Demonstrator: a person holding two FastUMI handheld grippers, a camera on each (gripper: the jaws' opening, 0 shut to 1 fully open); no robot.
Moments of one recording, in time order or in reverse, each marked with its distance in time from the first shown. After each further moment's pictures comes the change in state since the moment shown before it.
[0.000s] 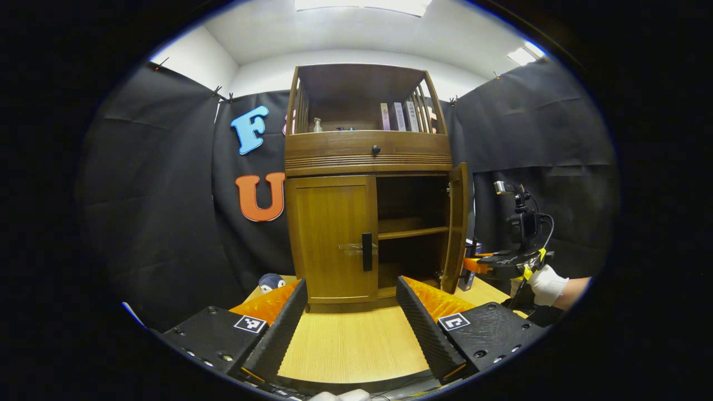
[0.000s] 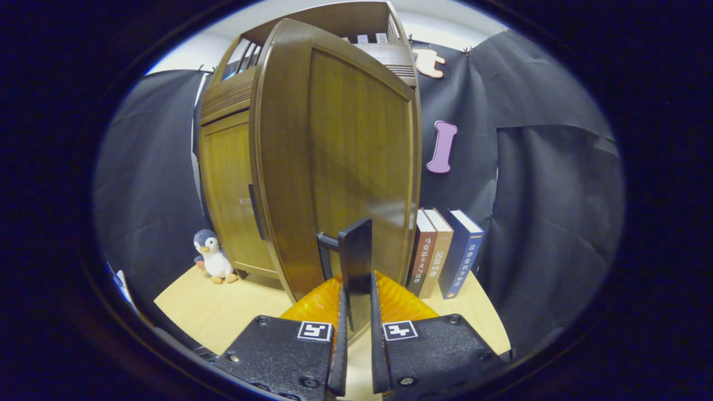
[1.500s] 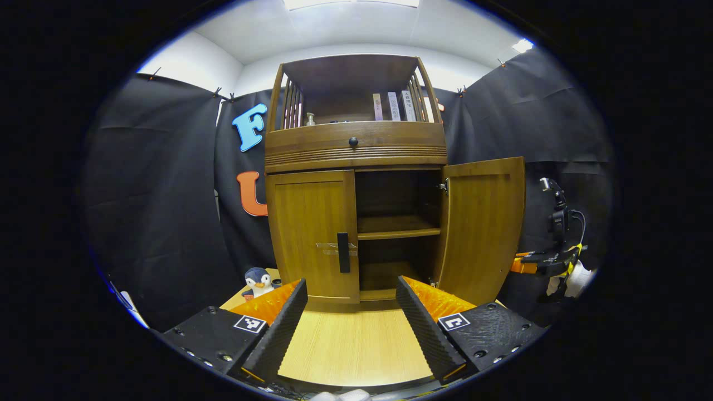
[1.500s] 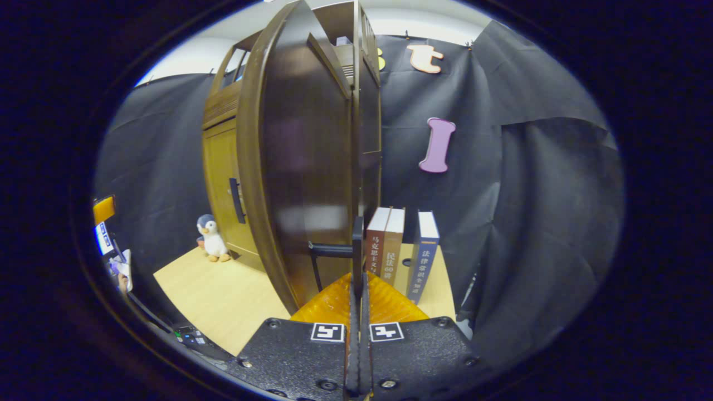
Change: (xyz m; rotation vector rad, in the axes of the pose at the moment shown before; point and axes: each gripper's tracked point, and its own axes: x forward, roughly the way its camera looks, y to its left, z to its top) left arm 0.043 -0.113 0.005 -0.009 0.040 0.120; right arm -0.016 -0.146 0.007 -0.075 0.027 0.169
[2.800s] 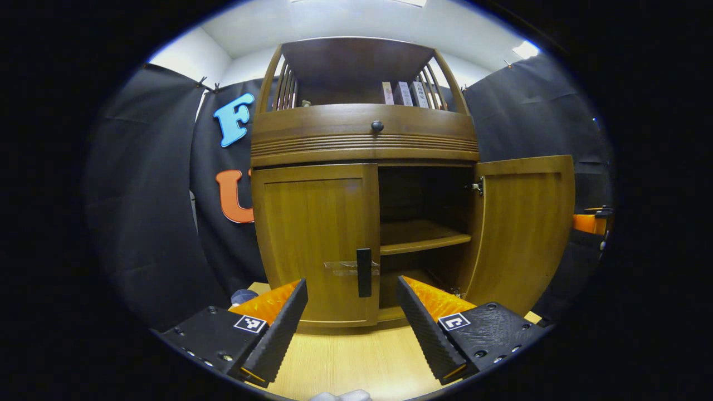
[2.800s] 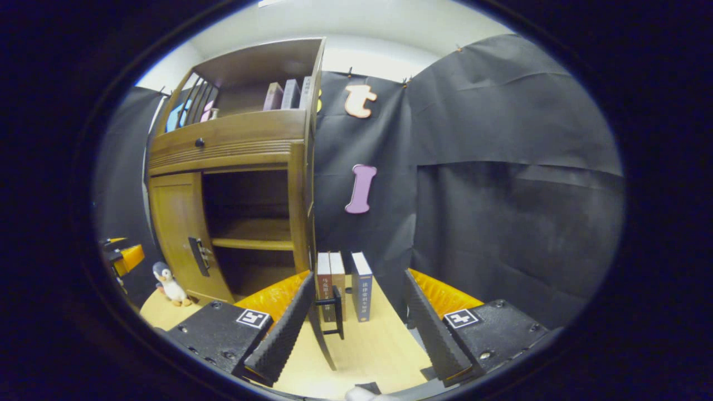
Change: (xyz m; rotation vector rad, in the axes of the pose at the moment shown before) left arm 0.146 0.087 -0.001 0.005 -0.024 -0.127; right arm -0.112 0.032 0.093 0.112 -0.217 -0.501
